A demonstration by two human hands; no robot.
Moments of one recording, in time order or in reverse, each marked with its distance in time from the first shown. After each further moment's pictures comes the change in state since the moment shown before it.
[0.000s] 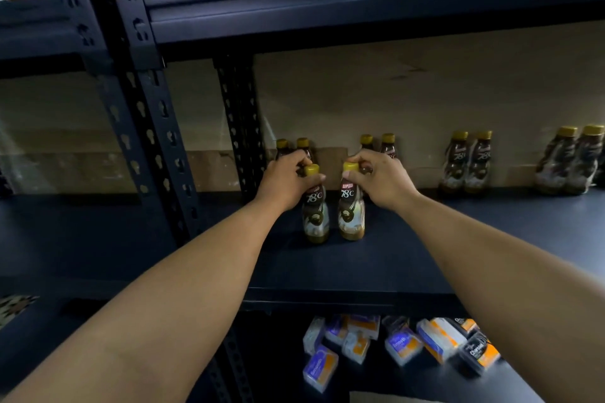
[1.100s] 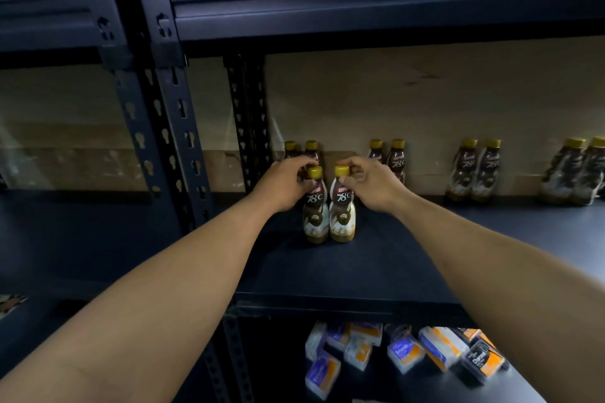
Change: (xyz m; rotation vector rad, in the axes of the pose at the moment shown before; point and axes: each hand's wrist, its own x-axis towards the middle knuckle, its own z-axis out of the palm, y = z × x) left_hand 0.007 -0.021 -0.023 0.009 -0.145 0.066; right_hand 0.018 -0.018 0.027 0.039 -0.144 0.025
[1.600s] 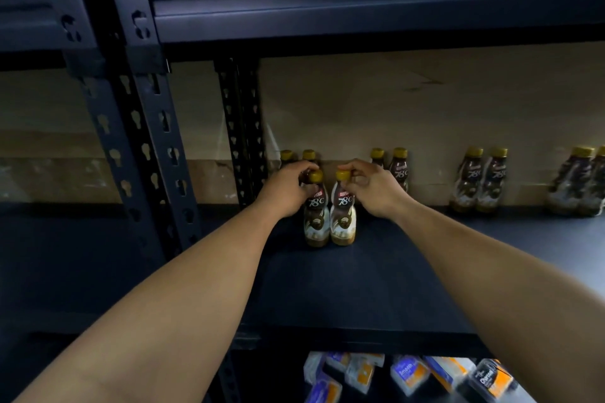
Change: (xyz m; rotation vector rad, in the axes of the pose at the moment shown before) left_hand 0.040 -0.016 0.016 -0.059 0.017 -0.039; right_hand 0.031 0.011 0.000 0.031 0.031 -0.009
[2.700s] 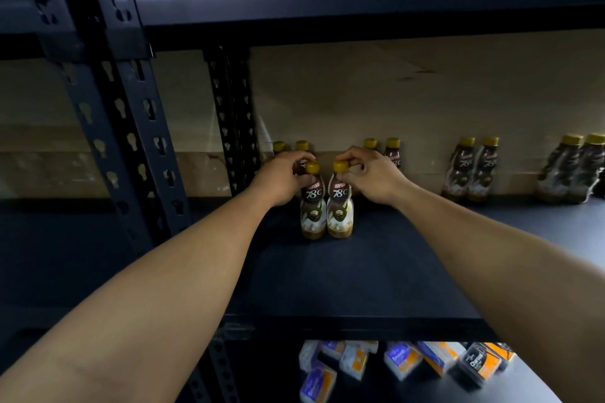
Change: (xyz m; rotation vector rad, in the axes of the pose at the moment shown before) left_hand 0.003 0.005 -0.004 0.014 -0.050 0.045; right_hand 0.002 0.004 -0.012 -0.074 -0.001 -0.027
